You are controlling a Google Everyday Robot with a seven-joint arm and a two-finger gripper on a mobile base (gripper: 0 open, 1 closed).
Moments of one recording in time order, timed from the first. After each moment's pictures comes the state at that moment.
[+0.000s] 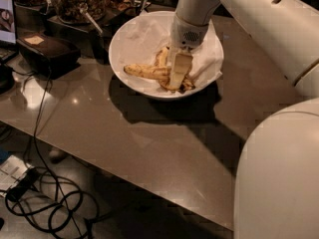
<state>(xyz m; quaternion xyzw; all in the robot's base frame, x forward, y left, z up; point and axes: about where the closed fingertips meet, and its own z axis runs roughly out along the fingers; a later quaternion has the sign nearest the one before) 0.640 -0.060 0.877 -0.71 0.70 0.05 0.11</state>
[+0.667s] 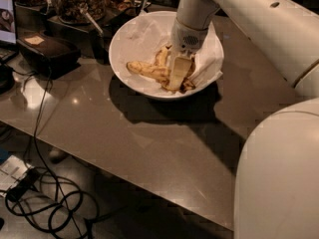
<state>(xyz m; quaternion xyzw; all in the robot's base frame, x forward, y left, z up) 0.639 -0.059 0.867 -0.70 0.70 0.06 0.10</state>
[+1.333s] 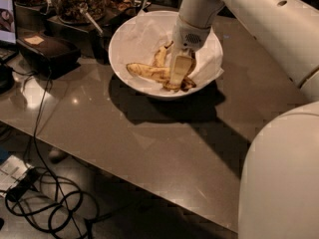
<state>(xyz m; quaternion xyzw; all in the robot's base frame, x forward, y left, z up) 0.638 -0.059 0.875 -0.70 0.70 0.06 0.12</state>
